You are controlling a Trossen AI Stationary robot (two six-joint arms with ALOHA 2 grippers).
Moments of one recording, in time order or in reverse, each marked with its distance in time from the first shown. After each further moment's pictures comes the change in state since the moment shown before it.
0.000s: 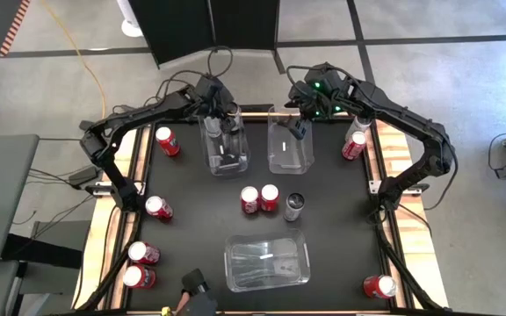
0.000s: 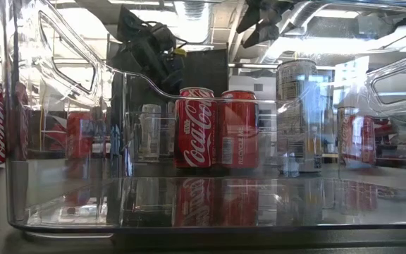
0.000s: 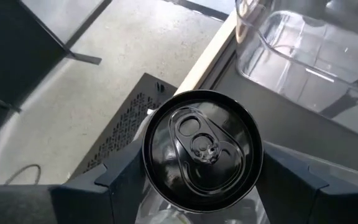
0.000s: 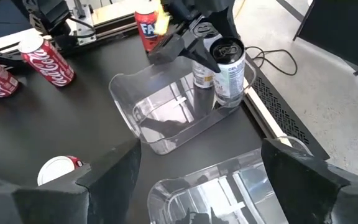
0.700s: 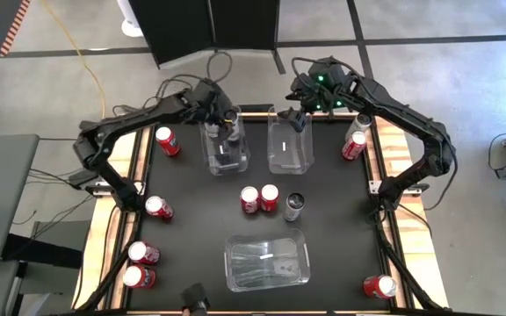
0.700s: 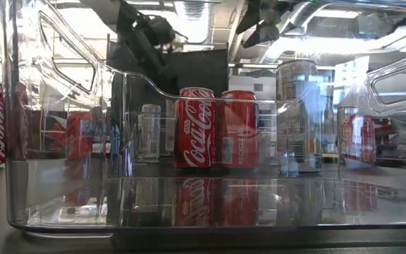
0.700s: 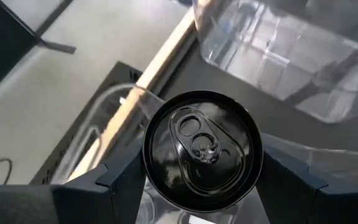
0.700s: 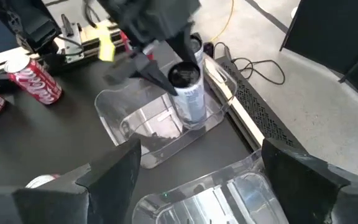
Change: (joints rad) left arm -0.064 -0.054 -0.031 -0.073 0.039 -0.059; right arm -0.044 -0.001 0.000 0.047 0.000 -0.001
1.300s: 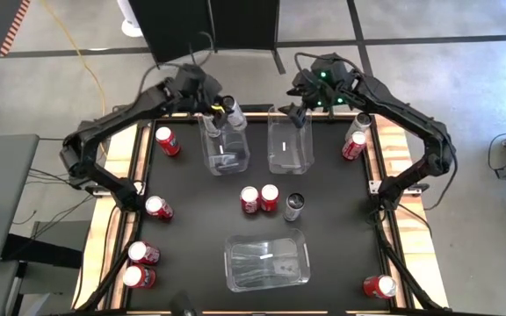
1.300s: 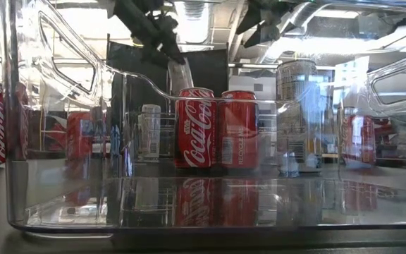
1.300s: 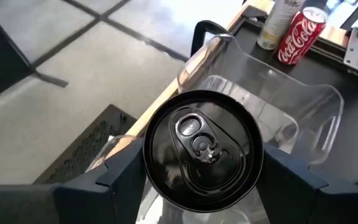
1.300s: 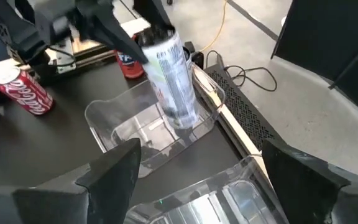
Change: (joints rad) left arm 0.002 -0.157 0.076 -0.023 0.066 -0.143; right arm -0.035 -0.002 0.000 0.035 -0.001 -0.007
